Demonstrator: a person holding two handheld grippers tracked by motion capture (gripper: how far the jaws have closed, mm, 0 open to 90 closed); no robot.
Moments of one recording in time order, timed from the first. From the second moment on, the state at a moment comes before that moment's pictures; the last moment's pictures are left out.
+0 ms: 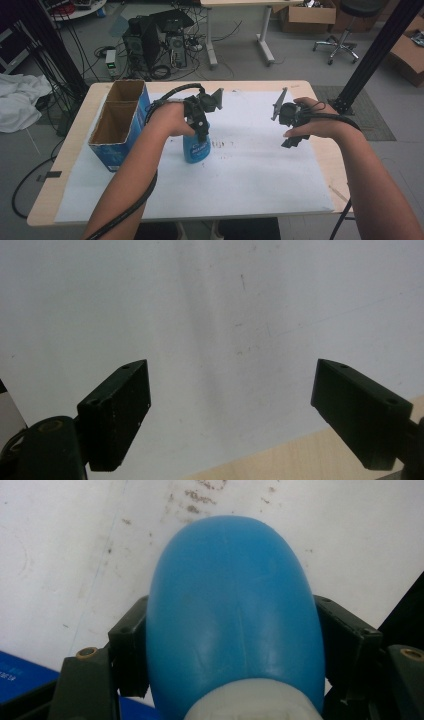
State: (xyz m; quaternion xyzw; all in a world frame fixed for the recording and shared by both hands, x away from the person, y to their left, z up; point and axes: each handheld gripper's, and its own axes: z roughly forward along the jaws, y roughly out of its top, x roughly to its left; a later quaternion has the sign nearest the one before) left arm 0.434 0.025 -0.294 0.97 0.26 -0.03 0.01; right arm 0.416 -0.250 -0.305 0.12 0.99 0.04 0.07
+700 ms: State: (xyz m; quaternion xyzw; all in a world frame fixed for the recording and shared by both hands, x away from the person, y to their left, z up) left arm 0.433 0.026 -0.295 0.96 0.26 -0.01 0.01; right arm 0.417 -0.251 -0.305 0.13 0.99 0.04 0.07
